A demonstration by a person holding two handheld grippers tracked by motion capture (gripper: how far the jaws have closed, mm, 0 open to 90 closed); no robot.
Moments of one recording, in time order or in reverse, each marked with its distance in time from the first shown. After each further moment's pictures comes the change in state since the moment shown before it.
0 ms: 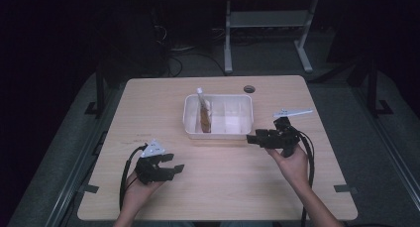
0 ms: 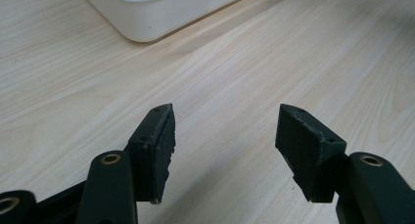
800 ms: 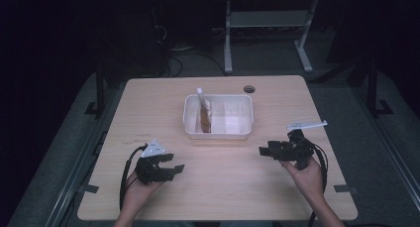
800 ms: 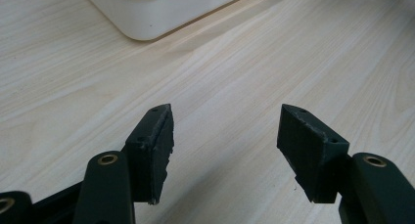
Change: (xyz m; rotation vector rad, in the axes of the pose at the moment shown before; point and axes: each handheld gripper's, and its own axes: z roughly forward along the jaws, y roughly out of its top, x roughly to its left) left arm 0.000 -0.001 0.001 0.003 0.001 -0.001; right arm -0.017 -0.038 -0.023 0.023 -0.003 0.032
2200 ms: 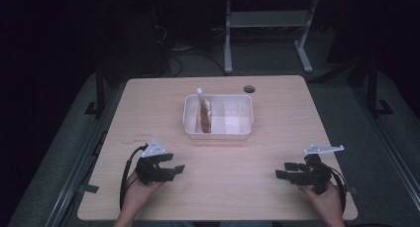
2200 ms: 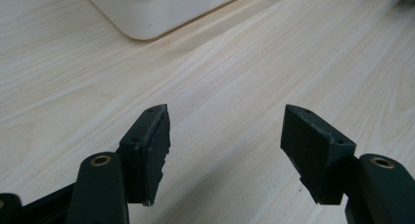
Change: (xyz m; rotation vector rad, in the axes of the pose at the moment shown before) left arm 0.000 0.000 0.001 0.004 -0.001 0.001; right arm -0.023 -0.070 -0.024 0.052 -0.028 0.027
